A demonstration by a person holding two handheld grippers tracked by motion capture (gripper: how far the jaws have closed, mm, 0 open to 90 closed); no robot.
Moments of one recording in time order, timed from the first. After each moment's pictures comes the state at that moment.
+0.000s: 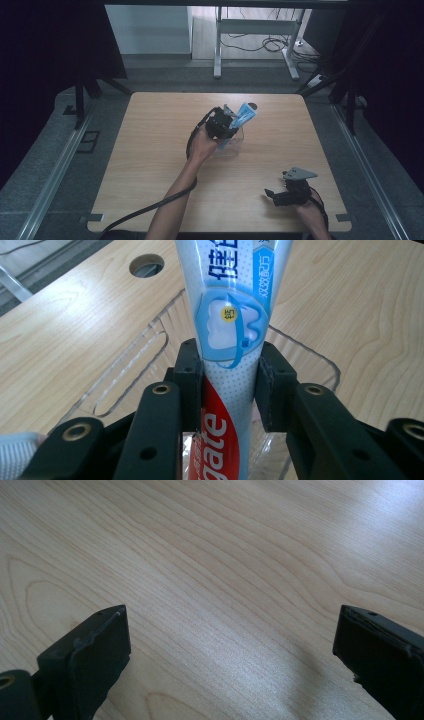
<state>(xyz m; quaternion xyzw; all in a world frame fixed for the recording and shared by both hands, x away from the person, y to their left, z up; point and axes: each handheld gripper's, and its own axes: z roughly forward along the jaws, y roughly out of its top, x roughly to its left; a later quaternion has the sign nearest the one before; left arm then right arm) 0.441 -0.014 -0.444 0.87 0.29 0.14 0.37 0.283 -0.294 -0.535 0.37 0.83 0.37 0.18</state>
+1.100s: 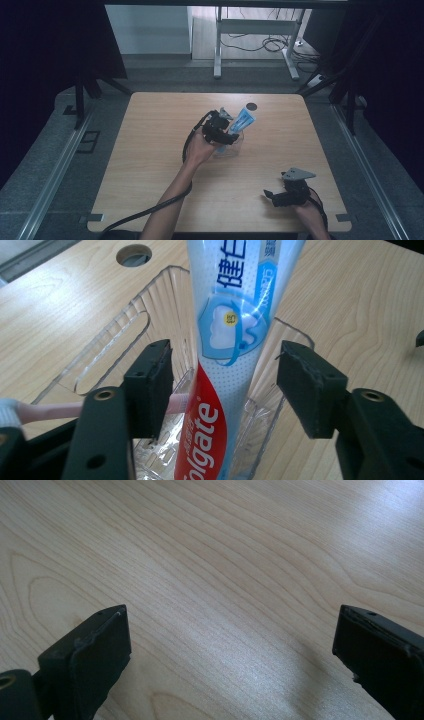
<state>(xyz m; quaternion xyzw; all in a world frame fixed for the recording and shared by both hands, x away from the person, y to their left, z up) 0.431 -0.004 -0.445 0.87 0.30 0.11 0.38 0.283 -0.291 -0.537 0.37 0.84 0.36 0.18</state>
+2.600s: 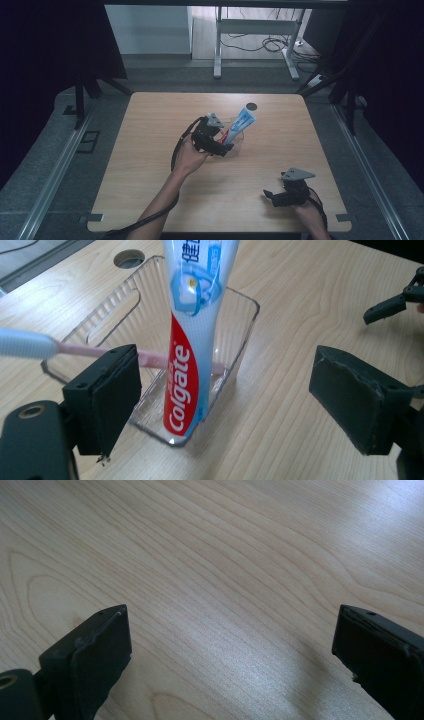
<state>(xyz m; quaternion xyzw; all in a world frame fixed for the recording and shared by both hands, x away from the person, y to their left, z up) 0.388 0.027 -0.430 0.87 0.28 0.12 0.39 0.283 -0.291 -0.538 0.37 0.84 0.36 0.18</state>
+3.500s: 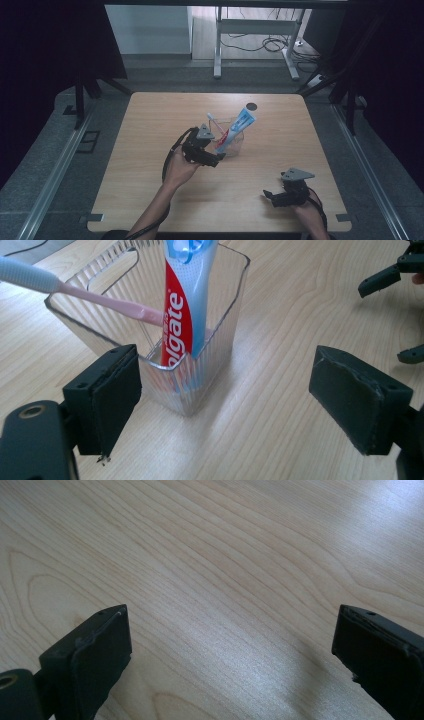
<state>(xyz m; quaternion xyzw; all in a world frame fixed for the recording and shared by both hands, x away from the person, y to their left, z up) 0.359 0.052 -0.444 0.87 0.28 0.14 0.40 0.282 -0.289 -0.537 0.37 0.84 0.36 0.18</state>
